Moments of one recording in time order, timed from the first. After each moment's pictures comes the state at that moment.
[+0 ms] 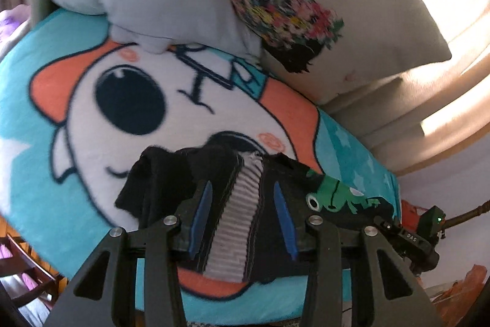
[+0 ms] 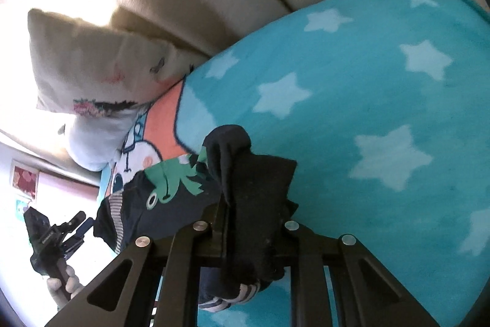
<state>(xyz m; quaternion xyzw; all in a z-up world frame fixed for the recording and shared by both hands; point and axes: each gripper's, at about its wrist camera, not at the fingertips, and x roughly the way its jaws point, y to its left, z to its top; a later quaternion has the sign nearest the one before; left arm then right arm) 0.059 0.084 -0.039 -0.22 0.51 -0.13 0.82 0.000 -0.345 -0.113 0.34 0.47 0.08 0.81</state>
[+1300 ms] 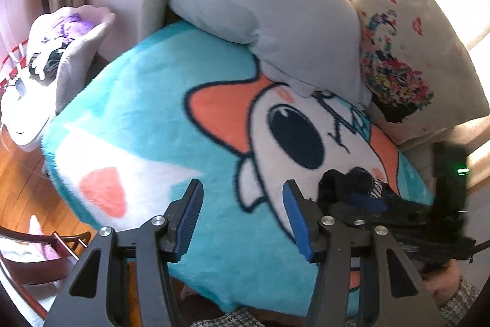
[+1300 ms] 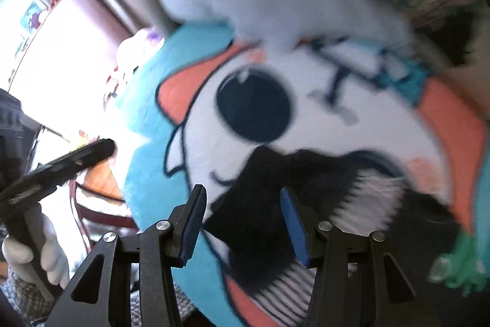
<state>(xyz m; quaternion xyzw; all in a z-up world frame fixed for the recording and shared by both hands) 0.016 0.276 -0.042 -0.21 0.48 0.01 0.85 0.104 0.073 -0.089 0.00 0.56 0.30 0.77</state>
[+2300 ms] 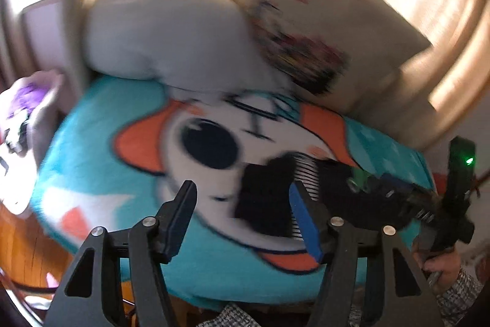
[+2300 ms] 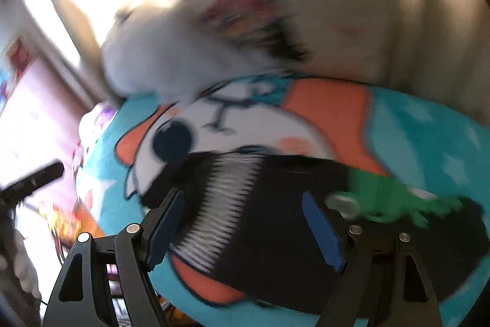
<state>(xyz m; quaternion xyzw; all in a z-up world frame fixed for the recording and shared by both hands) 0.014 0.160 0.017 -0.09 0.46 -0.12 0.87 0.031 -0.094 -0.030 0.11 0.43 0.13 0.88</state>
